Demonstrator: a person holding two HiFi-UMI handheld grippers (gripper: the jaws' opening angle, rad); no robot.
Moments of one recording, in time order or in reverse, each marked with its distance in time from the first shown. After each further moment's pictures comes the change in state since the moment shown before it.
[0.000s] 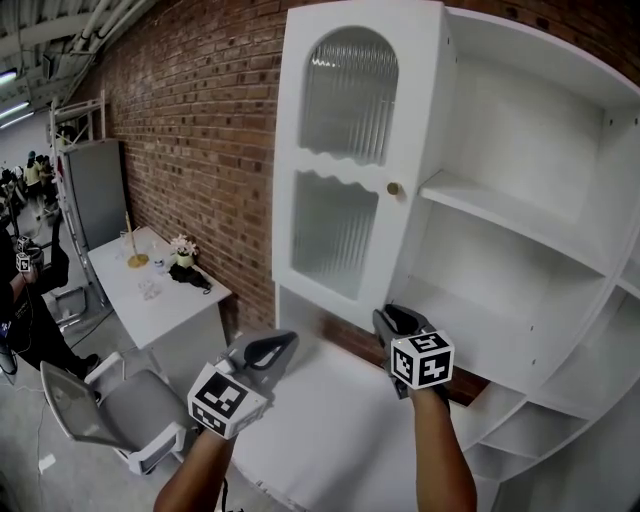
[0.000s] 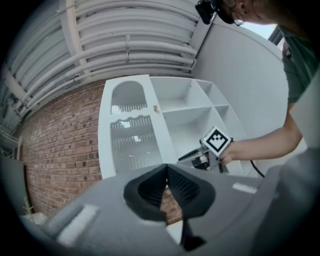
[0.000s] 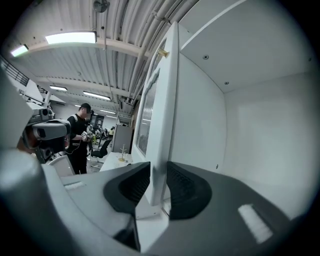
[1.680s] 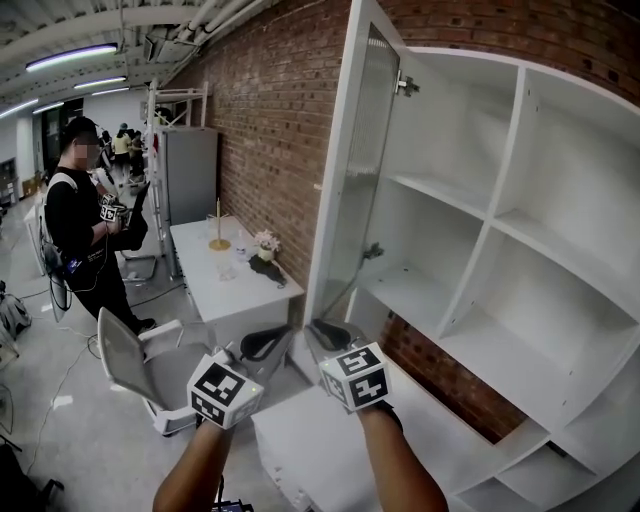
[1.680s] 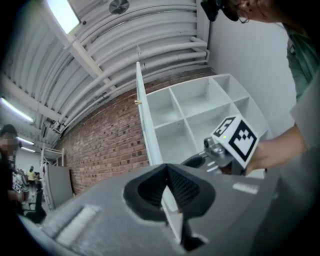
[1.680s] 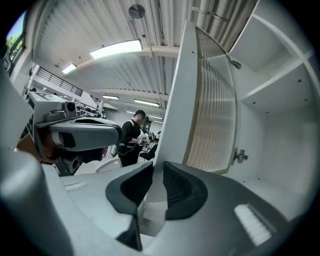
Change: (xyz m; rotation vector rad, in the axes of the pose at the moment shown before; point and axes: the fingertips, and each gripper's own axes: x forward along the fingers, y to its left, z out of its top) left arm -0.139 0.020 0.019 0.028 0.088 0.373; right arm 0.009 0.291 0.041 -0.180 -0.065 0.550
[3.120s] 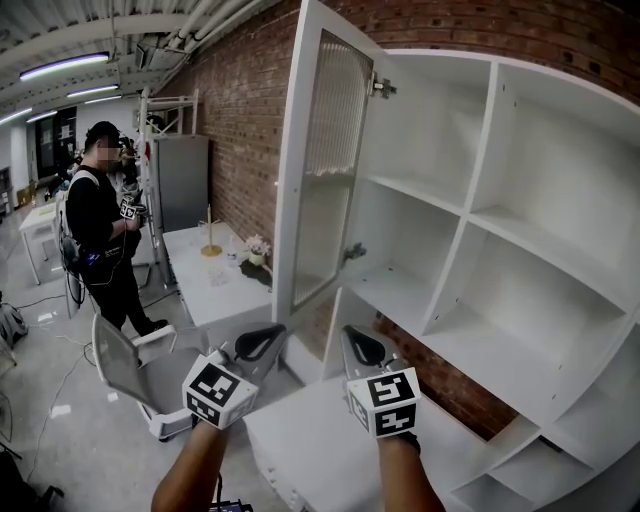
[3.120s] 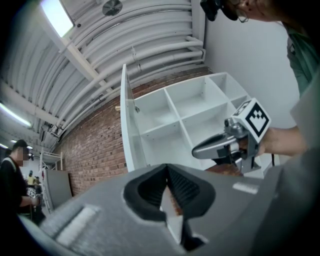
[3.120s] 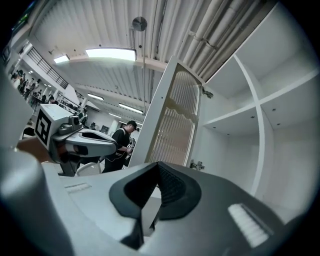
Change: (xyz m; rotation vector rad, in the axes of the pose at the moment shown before) left arm 0.010 -0.023 0.015 0.031 -0.009 -0.006; right arm -0.111 -0.039 0.023 -0.045 -0.092 -0.253
